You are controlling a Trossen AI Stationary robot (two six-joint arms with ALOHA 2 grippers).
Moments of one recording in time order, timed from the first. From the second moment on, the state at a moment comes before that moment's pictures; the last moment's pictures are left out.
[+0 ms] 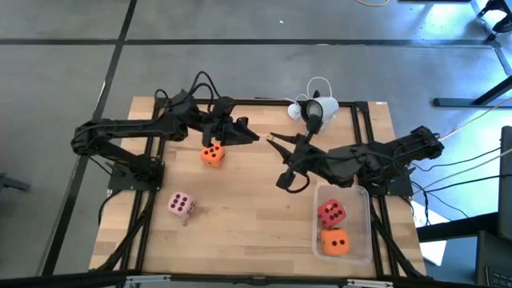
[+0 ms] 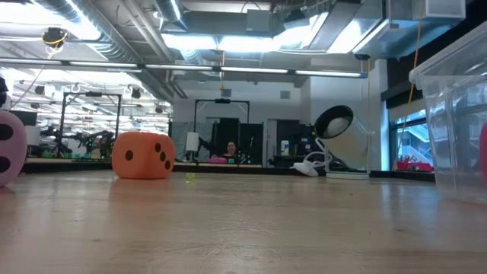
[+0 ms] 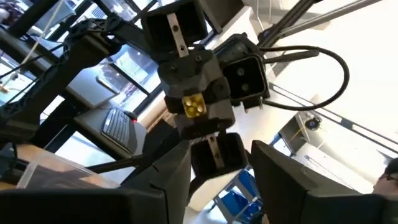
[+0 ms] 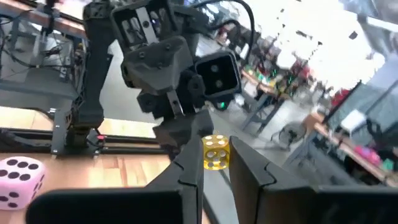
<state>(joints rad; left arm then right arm) 0.27 1.27 1.11 0.61 0.63 -1.00 0.43 1.53 1.70 -0.32 0.95 -0.31</state>
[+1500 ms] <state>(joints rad) 0.25 0.96 1.11 -0.73 0.19 -0.42 0.79 1.43 1.38 -1.50 0.10 1.89</state>
